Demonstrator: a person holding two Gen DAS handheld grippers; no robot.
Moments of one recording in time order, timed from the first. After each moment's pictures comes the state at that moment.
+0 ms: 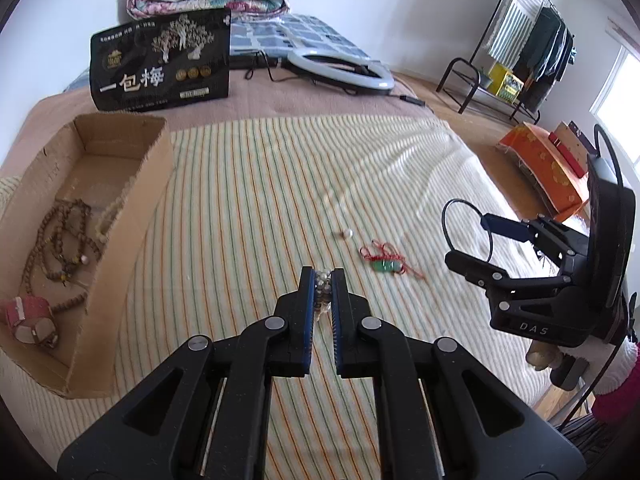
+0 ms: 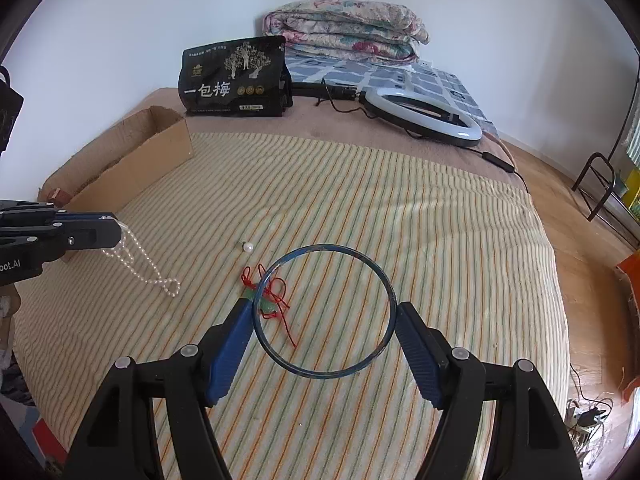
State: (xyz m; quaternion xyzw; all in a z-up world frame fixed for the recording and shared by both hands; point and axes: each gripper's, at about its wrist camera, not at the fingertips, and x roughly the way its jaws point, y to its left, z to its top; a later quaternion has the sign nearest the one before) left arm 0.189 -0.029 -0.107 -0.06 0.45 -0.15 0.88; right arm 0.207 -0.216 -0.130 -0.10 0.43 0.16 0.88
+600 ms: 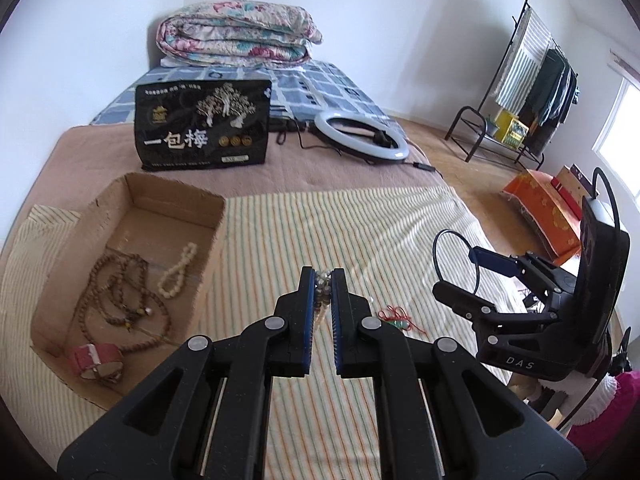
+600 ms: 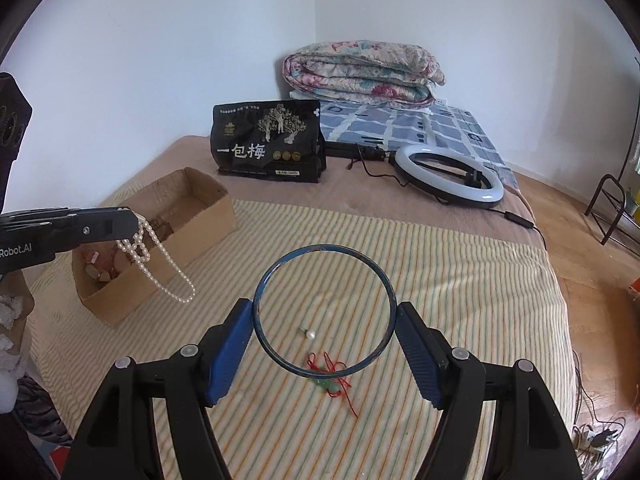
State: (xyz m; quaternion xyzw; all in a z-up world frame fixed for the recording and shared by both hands) left arm 0.192 0.027 -0.039 -0.09 0.39 -0.12 0.91; right arm 0.218 -0.162 -0.074 -0.07 0.38 0.20 0.90
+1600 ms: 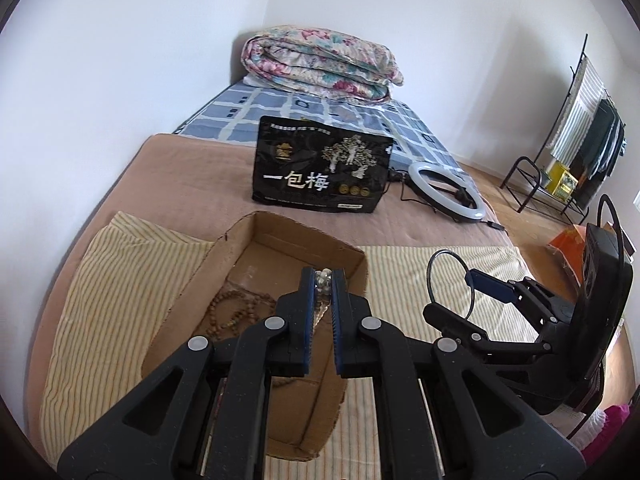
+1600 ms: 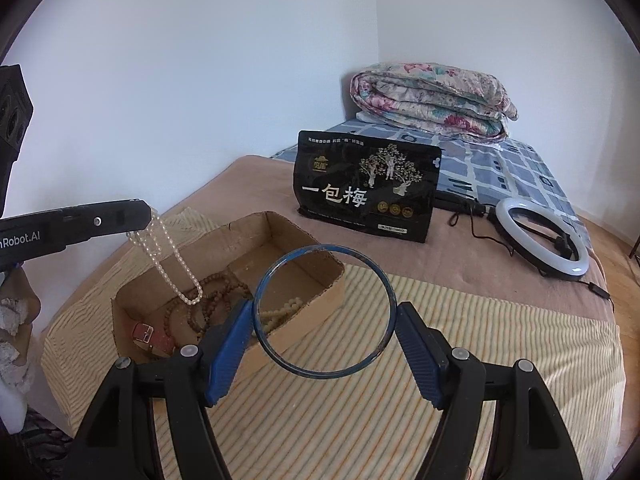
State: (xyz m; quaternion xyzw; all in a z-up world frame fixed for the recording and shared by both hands) left arm 0.200 0.156 -0.023 -0.13 0.36 -0.01 0.92; right arm 0.258 -0.016 -0.069 -0.08 0.35 0.28 0.89
